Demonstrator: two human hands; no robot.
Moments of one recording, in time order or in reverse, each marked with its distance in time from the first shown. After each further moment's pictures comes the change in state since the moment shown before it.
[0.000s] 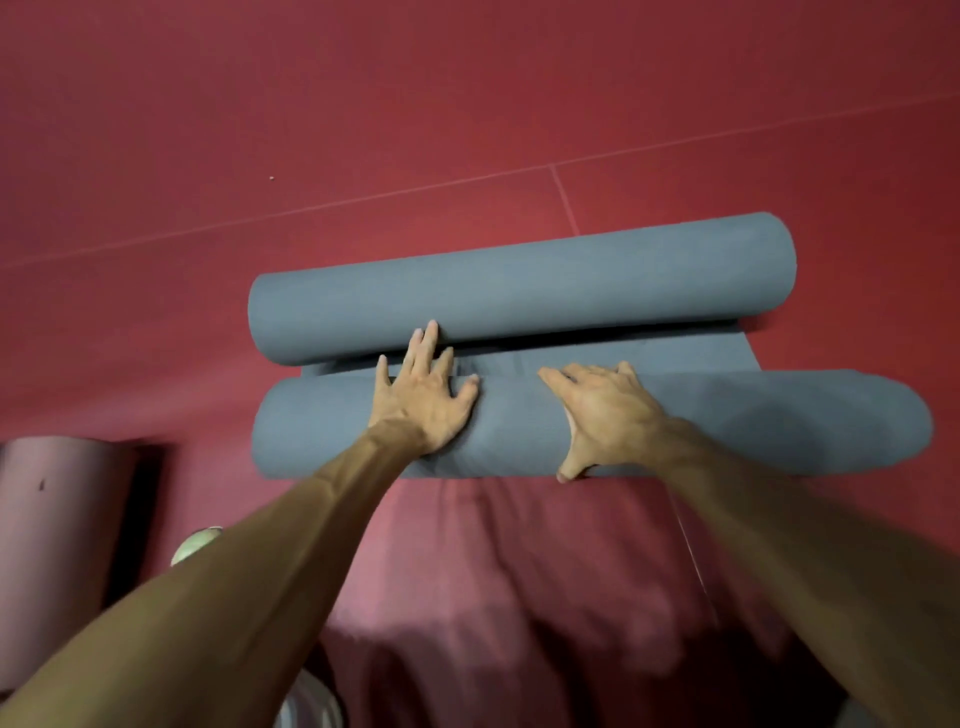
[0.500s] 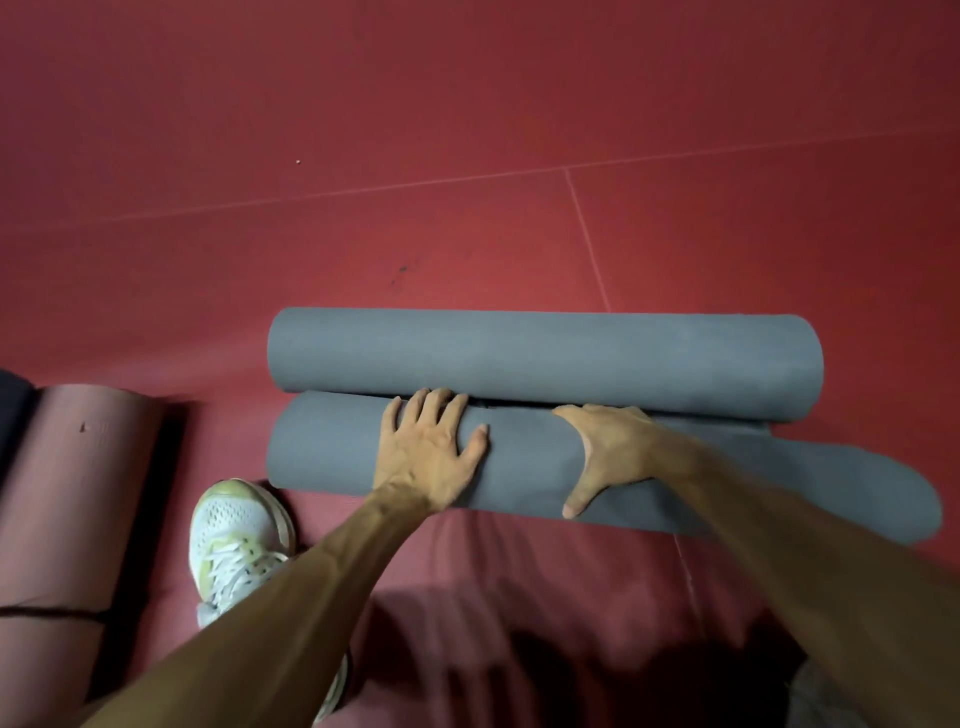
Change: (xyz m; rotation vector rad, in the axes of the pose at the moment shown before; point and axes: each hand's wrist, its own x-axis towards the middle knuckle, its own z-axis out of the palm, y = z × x) left_hand -0.091 0.001 0.031 0.074 0.179 0.019; right_hand -0.043 -0.006 0.007 0.254 -0.291 0.014
